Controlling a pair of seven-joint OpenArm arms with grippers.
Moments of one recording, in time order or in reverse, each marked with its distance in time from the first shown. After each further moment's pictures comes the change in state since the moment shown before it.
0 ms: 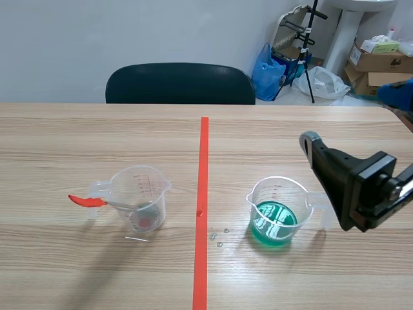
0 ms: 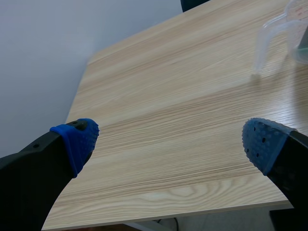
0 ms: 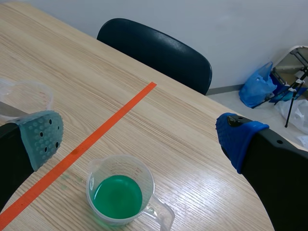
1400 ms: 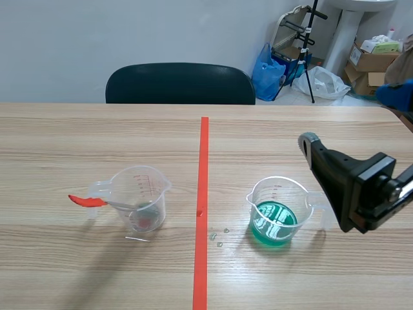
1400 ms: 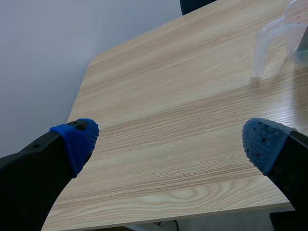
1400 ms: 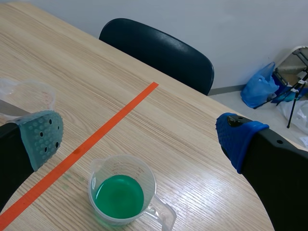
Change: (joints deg) left arm 0.0 0.0 0.0 0.0 0.0 0.1 -0.6; right arm 0.0 0.0 0.0 0.0 0.0 0.5 0.0
